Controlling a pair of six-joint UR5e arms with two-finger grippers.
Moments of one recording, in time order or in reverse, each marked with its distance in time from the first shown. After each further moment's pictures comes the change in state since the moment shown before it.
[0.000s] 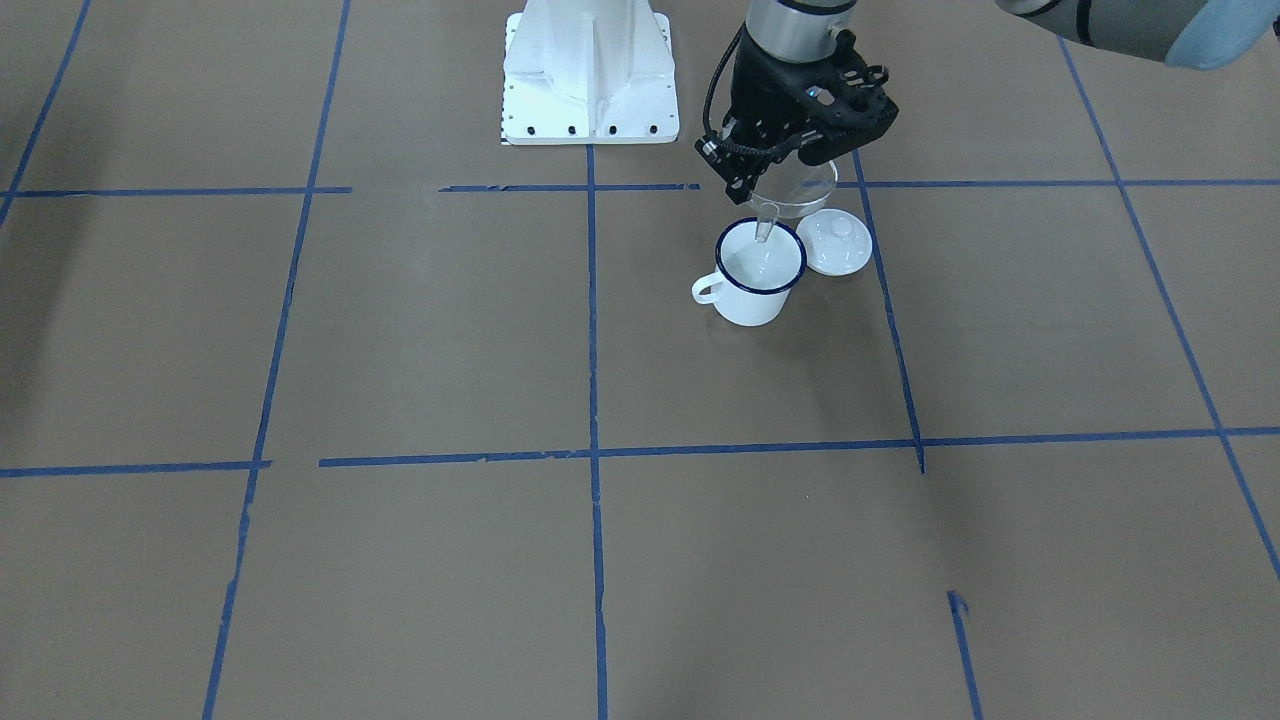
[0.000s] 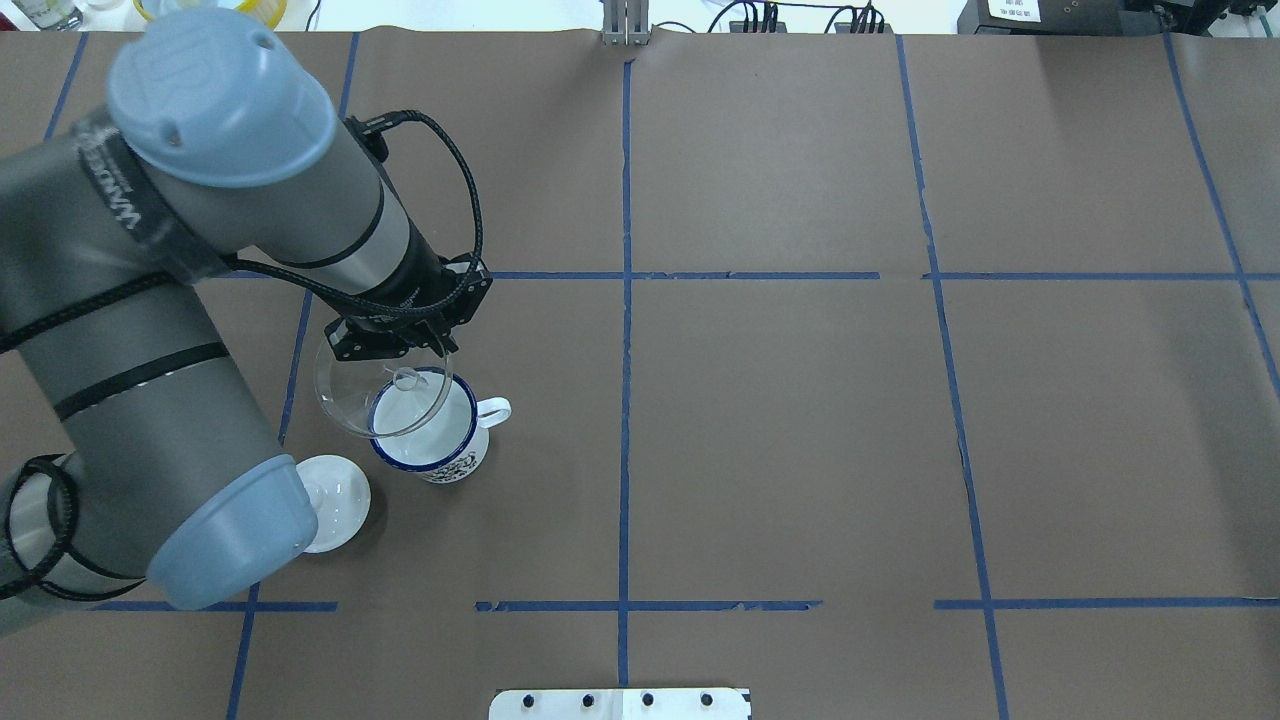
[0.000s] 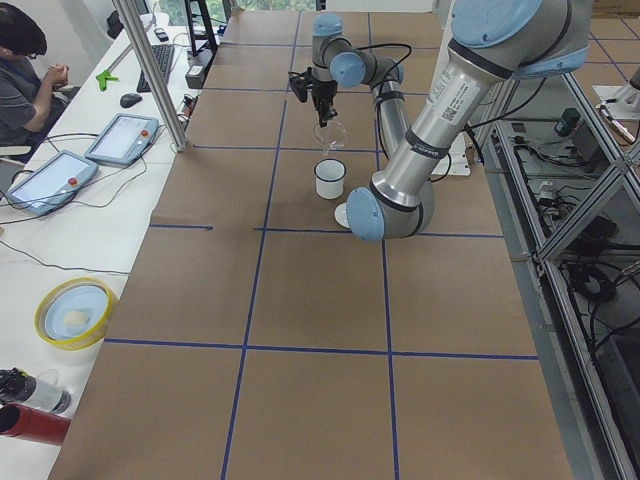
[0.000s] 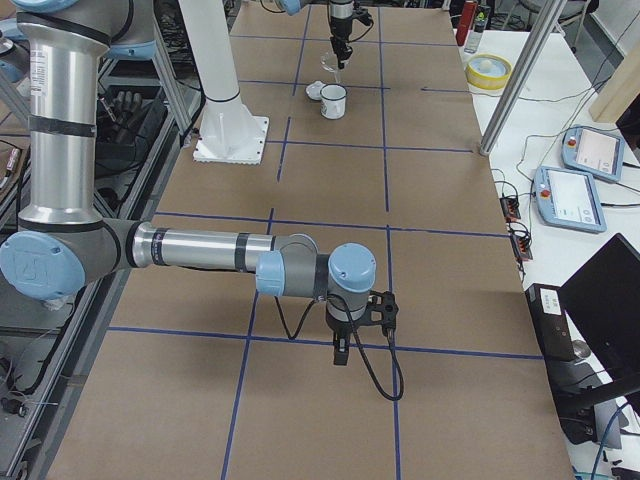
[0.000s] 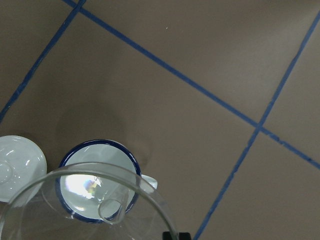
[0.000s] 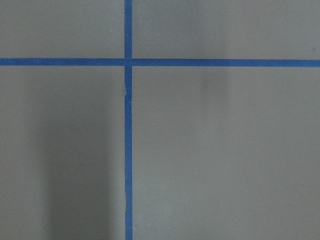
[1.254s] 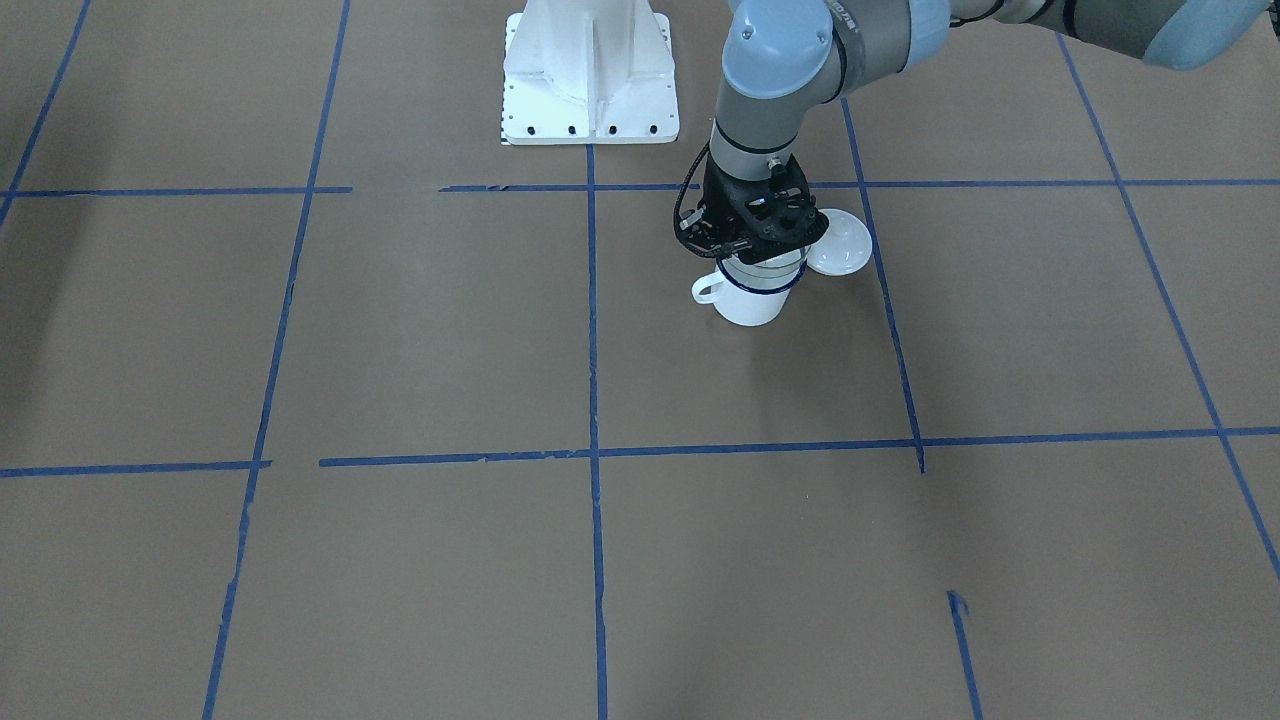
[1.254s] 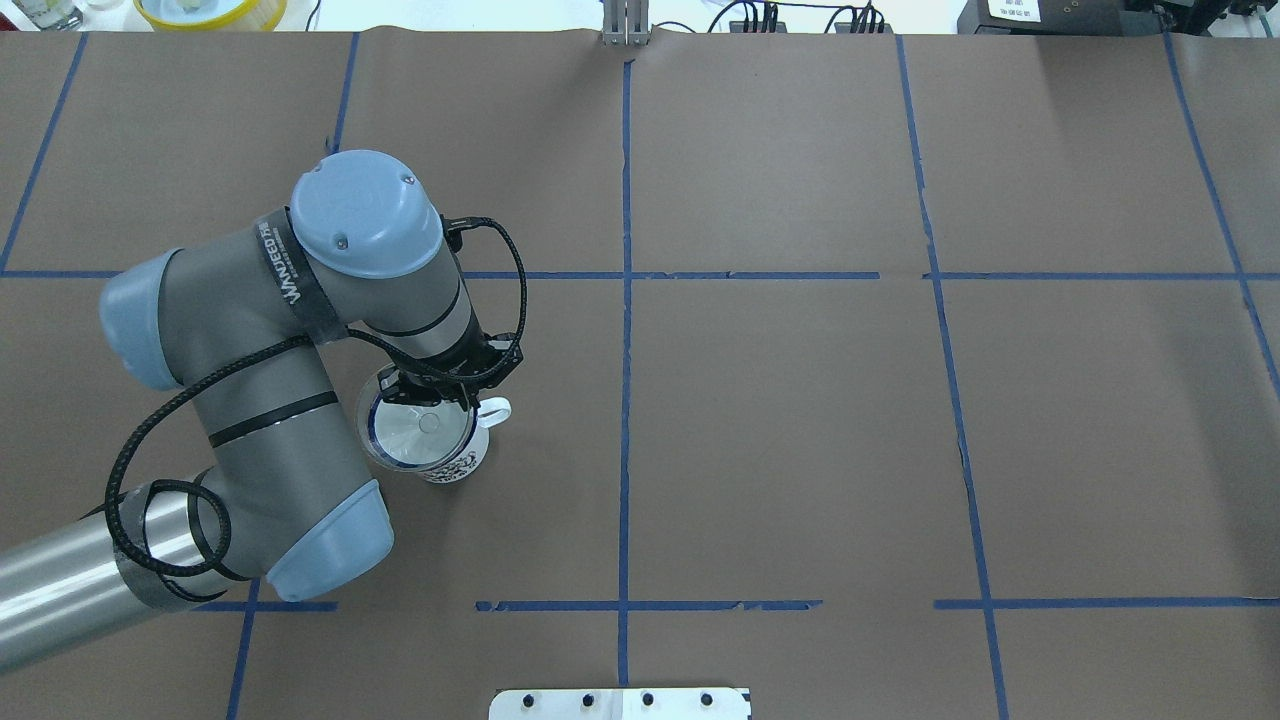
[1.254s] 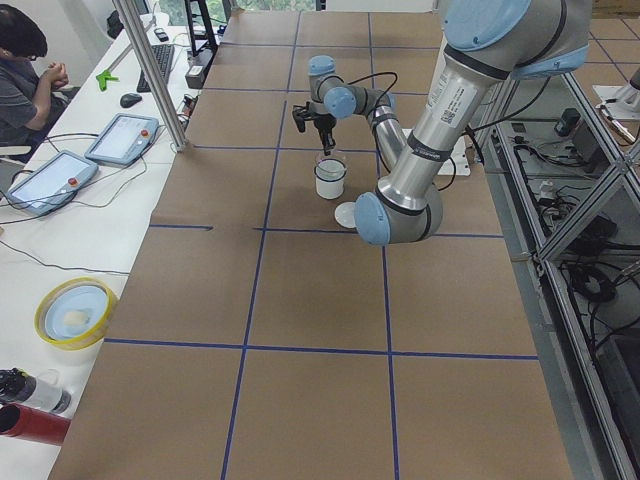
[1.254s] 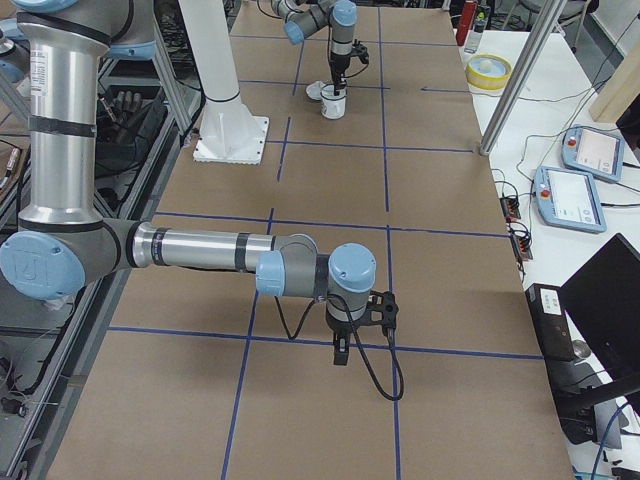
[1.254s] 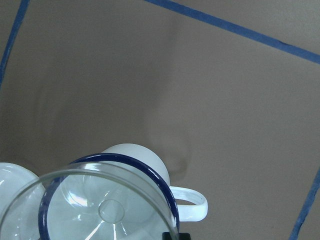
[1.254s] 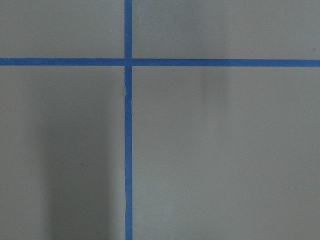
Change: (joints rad) left arm 0.078 0.047 0.183 -0.172 0.000 0.117; right arm 0.000 0.000 0.000 0.000 0.000 0.000
